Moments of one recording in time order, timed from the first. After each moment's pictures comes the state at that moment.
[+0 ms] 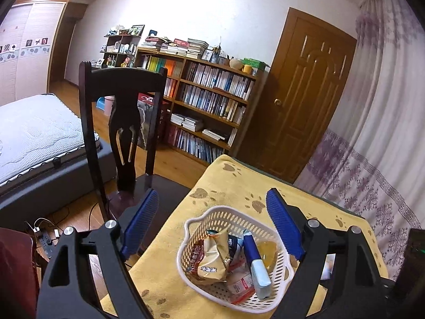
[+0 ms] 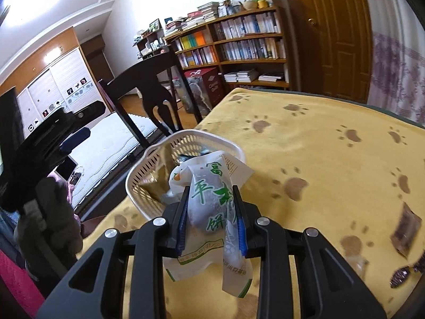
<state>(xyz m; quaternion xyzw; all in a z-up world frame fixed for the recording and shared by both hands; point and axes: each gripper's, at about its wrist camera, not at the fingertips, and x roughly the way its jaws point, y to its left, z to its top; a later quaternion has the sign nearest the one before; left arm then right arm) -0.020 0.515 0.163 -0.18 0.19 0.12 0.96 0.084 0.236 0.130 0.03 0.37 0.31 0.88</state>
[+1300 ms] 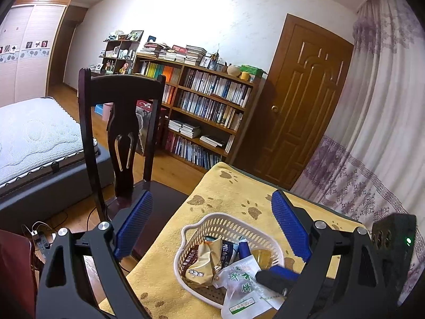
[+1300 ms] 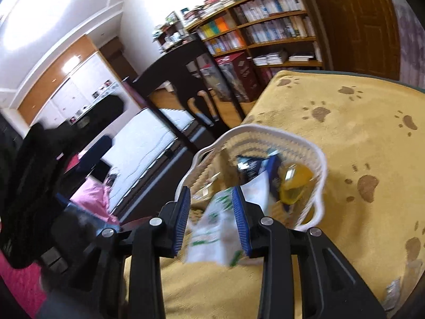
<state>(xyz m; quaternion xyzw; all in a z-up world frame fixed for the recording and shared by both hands) -0.023 0.507 0.174 -0.18 0.17 0.11 0.96 0.095 0.303 0.125 0.09 0.41 0.40 0.82</state>
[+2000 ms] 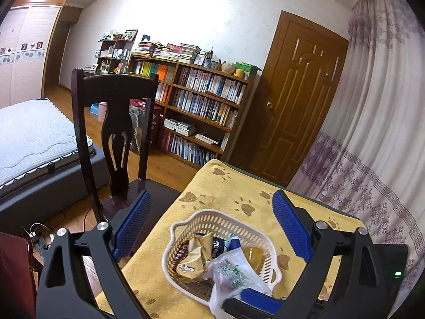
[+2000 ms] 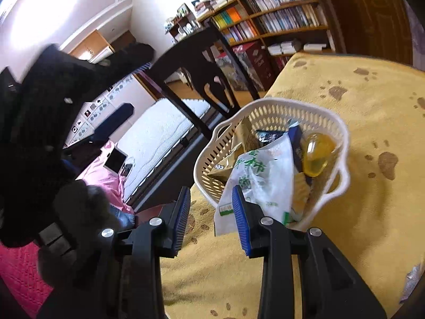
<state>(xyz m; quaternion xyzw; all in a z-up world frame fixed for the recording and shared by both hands) -0.019 0.486 0.176 -0.16 0.18 0.09 0.97 0.078 0.298 0.107 0.11 0.42 0.42 0.80</state>
